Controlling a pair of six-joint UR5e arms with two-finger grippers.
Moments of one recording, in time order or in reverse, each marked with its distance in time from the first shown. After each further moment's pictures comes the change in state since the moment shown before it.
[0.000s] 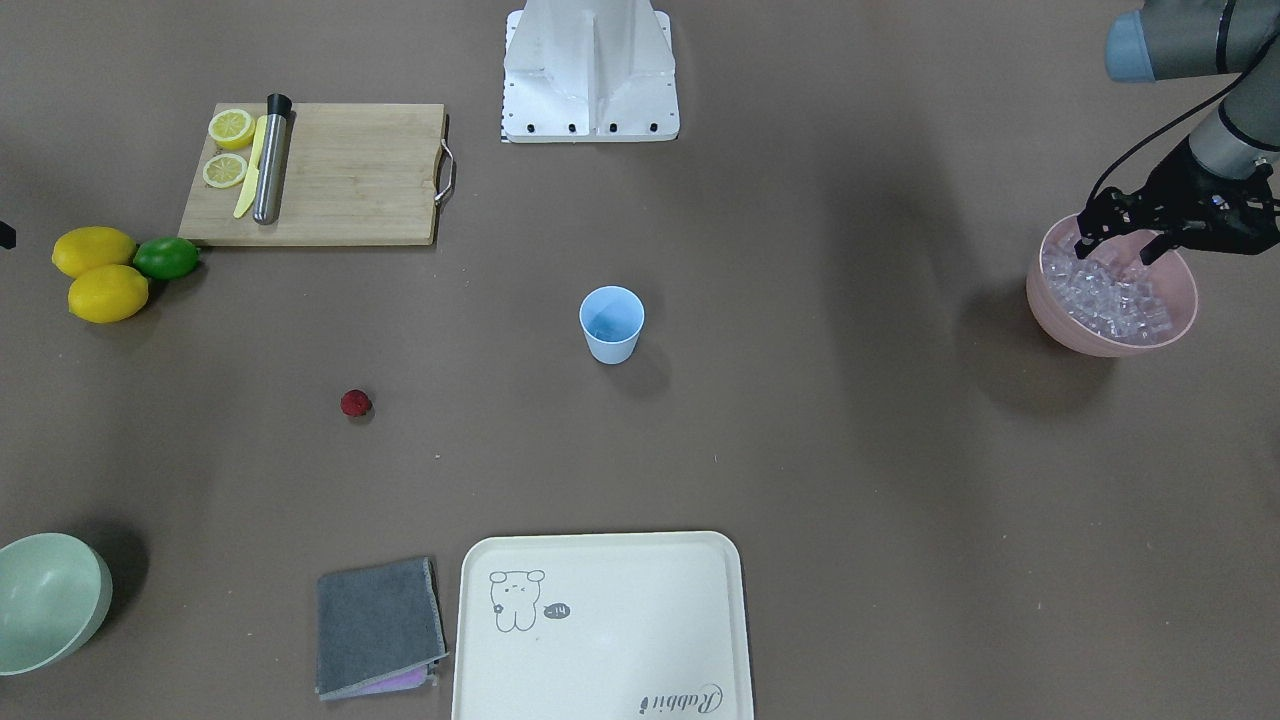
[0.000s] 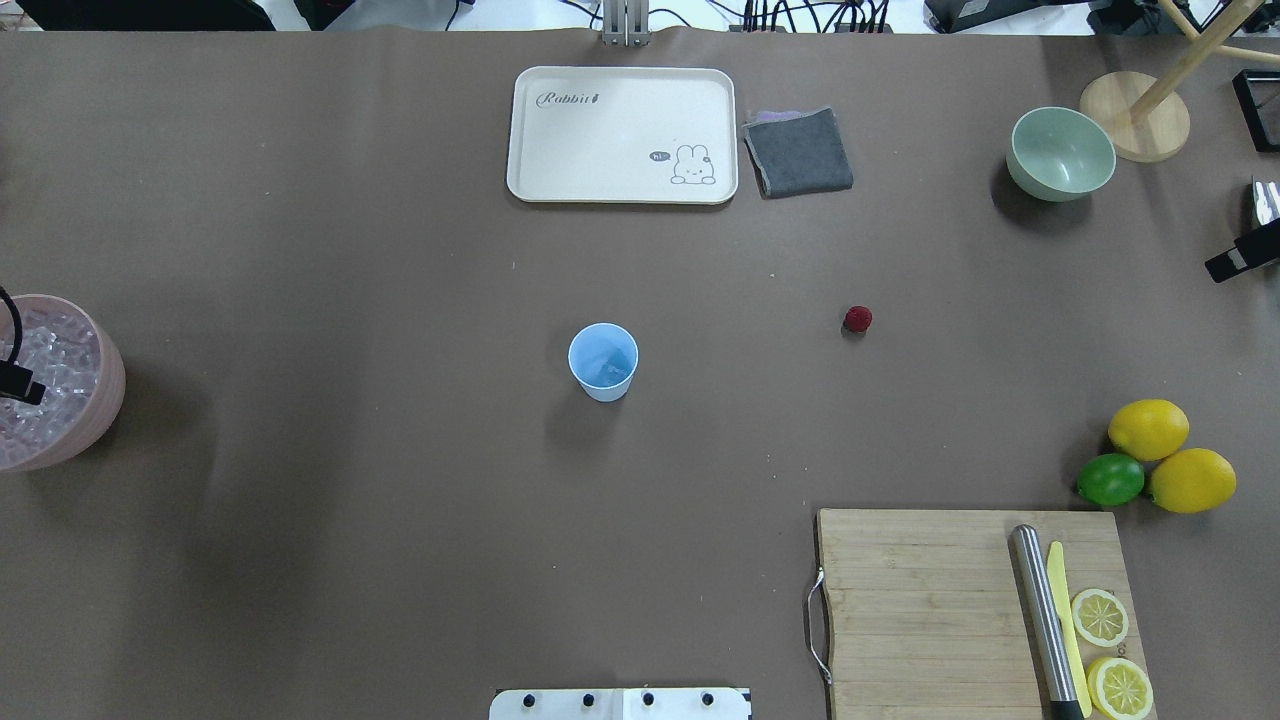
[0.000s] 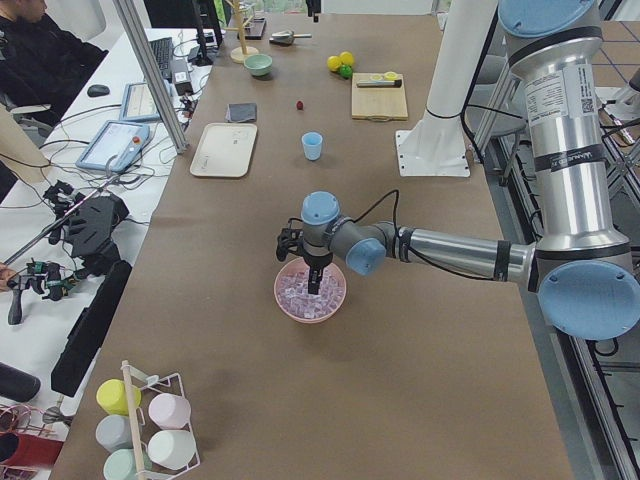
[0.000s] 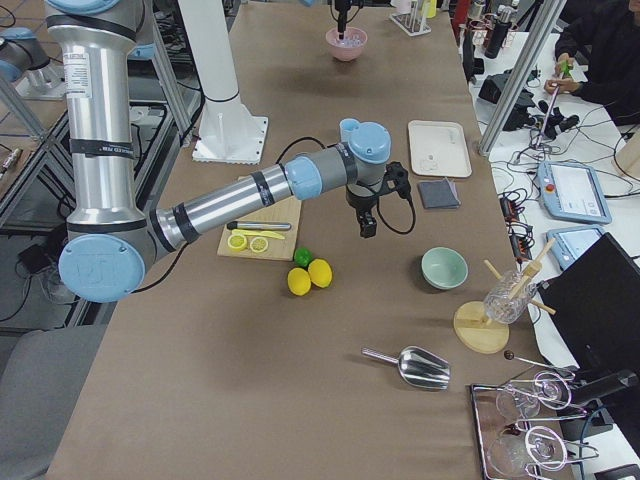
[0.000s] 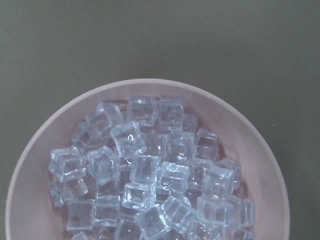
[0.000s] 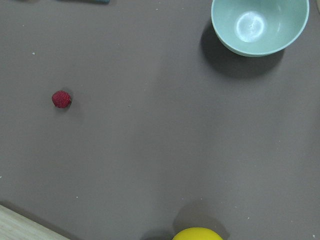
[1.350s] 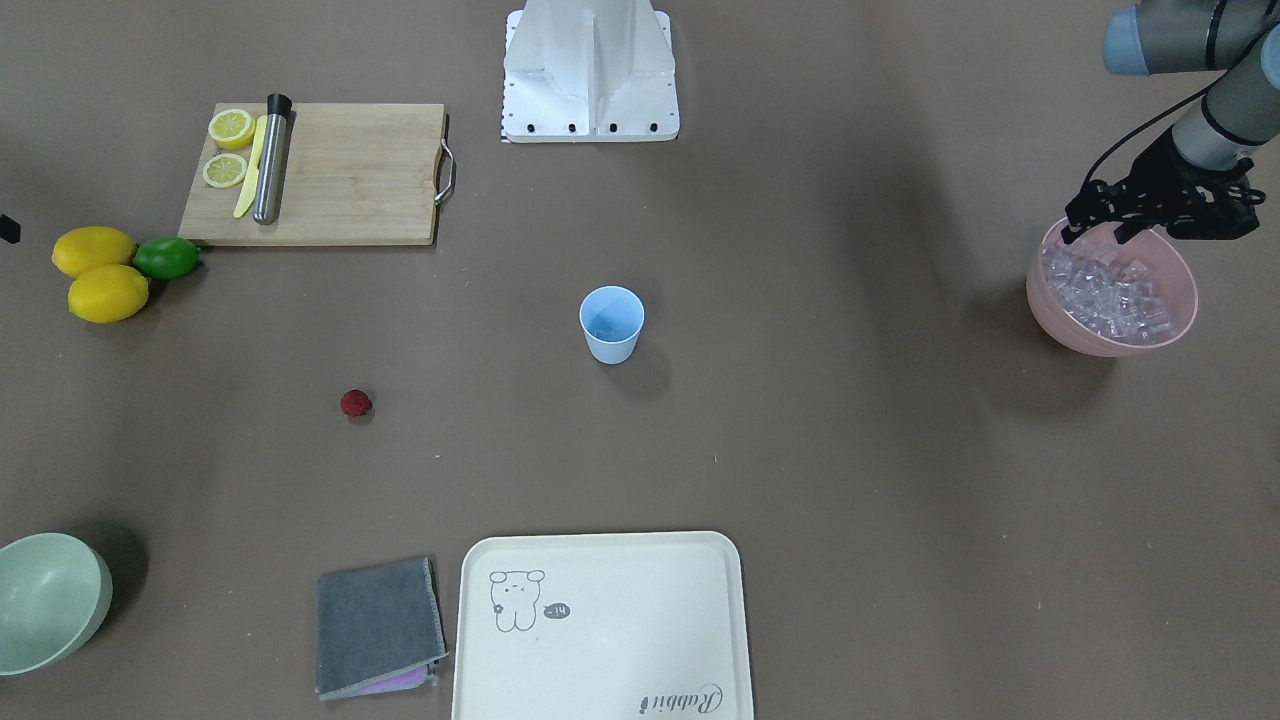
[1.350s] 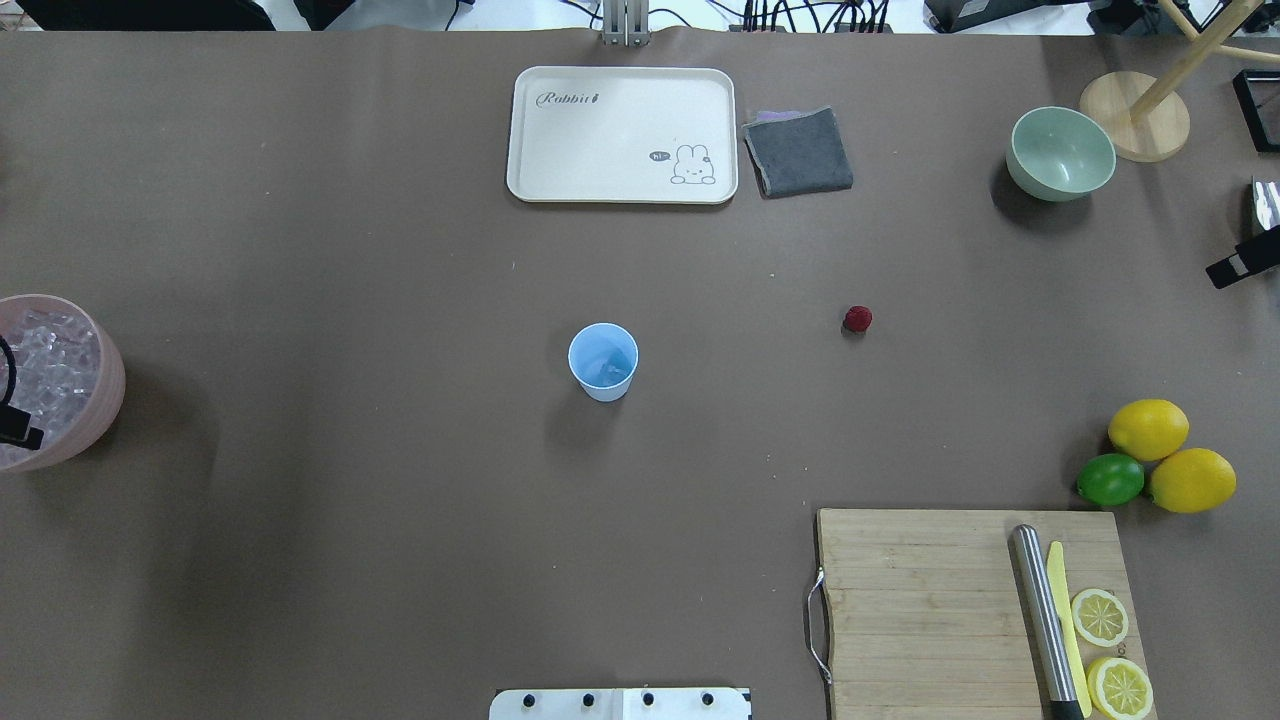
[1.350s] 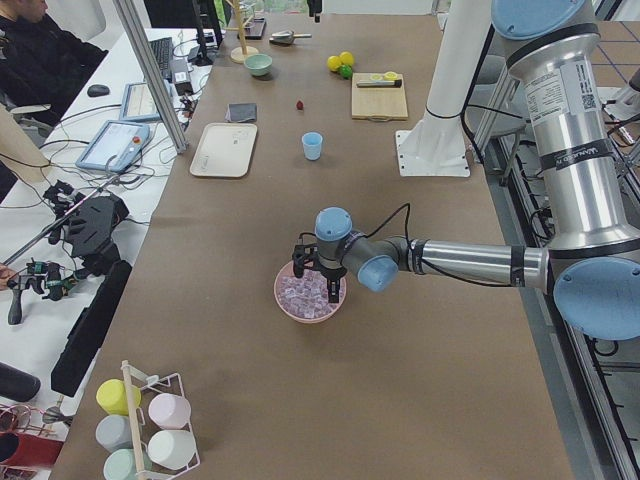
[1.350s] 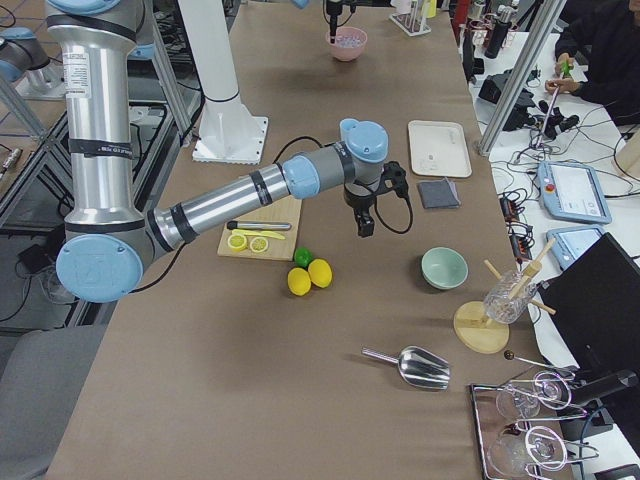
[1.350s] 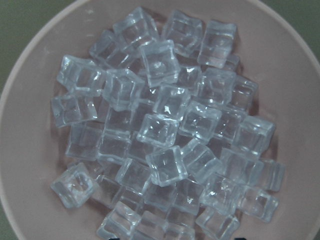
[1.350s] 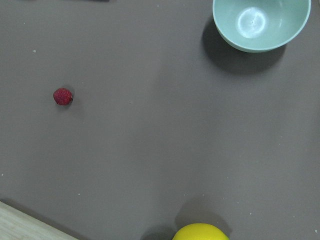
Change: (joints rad) left arm 0.064 0.067 0.030 -0.109 -0.031 -0.152; right arm -0.001 -0.021 0.019 -0.002 -0.002 0.008
